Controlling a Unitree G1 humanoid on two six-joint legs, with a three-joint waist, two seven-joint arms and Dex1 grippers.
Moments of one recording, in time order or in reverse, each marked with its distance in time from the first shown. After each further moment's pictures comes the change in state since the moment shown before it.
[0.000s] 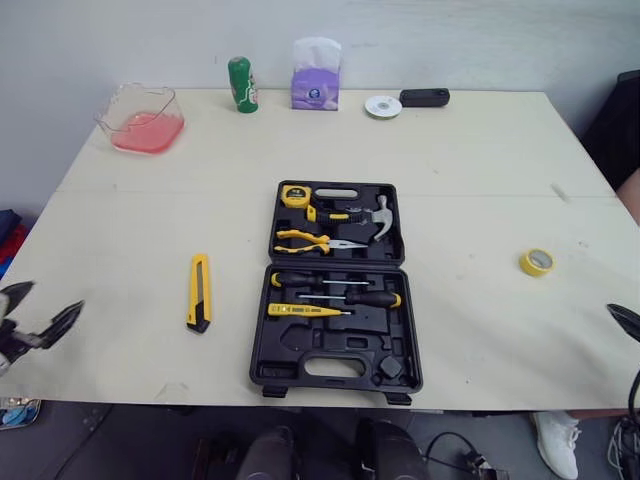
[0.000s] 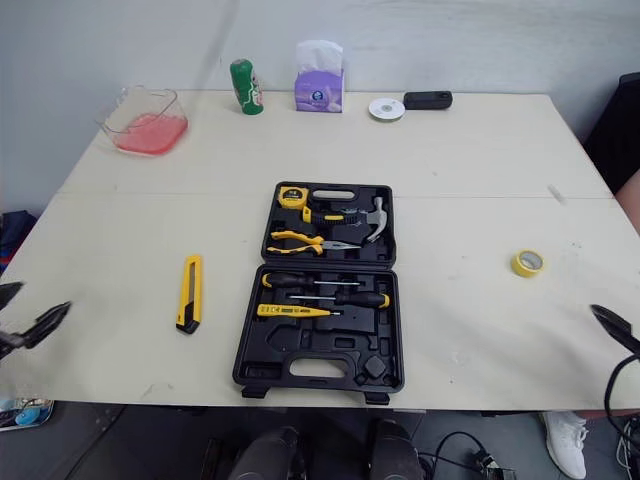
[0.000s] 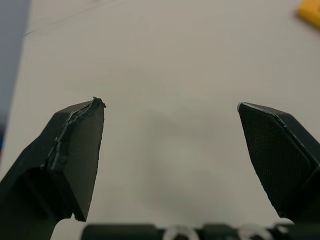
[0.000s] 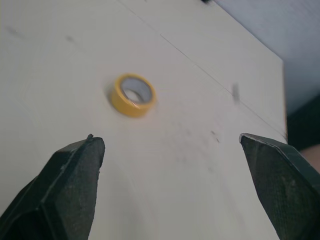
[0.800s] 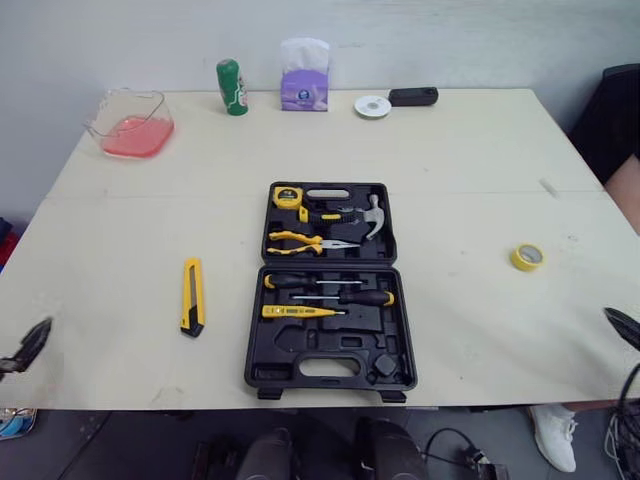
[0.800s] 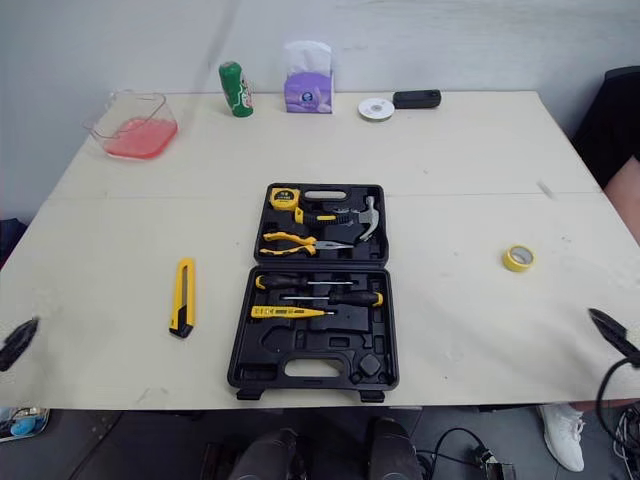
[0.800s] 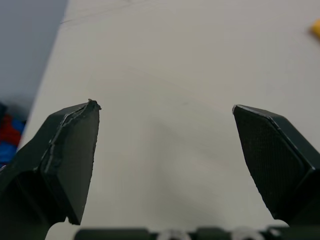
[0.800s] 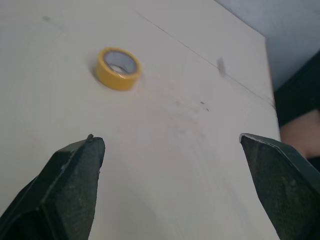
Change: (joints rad) left arm 0.169 -0.149 0.059 -0.288 -0.087 0.112 0.137; right arm -0.048 0.093 0.056 -0.047 0.072 0.016 0.040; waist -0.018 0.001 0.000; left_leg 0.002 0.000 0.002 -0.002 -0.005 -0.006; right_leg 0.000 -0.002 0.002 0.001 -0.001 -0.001
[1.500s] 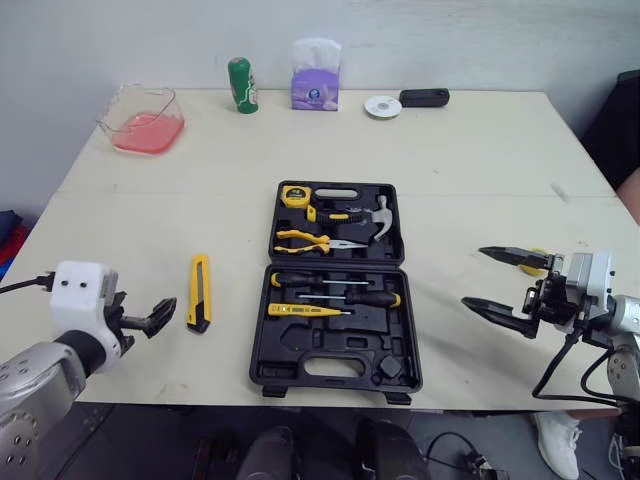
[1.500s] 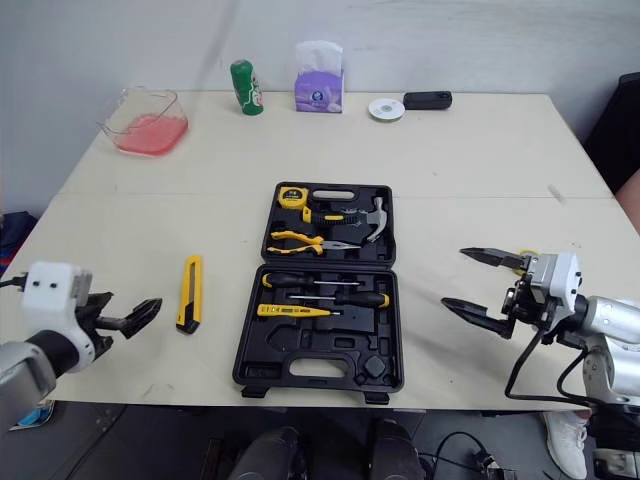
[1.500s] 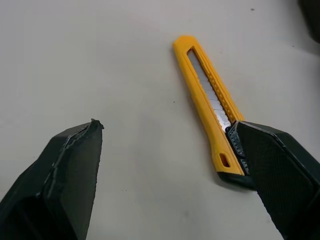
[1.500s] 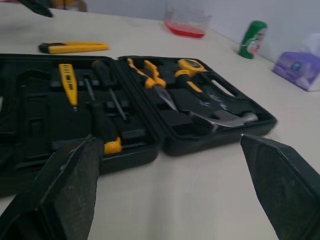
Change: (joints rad) left arm -0.363 -0.092 -0.156 -0.791 -0.301 1.304 0.605; right arm -0.113 0.146 0.306 -0.616 0.143 0.342 0.215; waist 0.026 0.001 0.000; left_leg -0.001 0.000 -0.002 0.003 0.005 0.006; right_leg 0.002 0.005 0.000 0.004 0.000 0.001
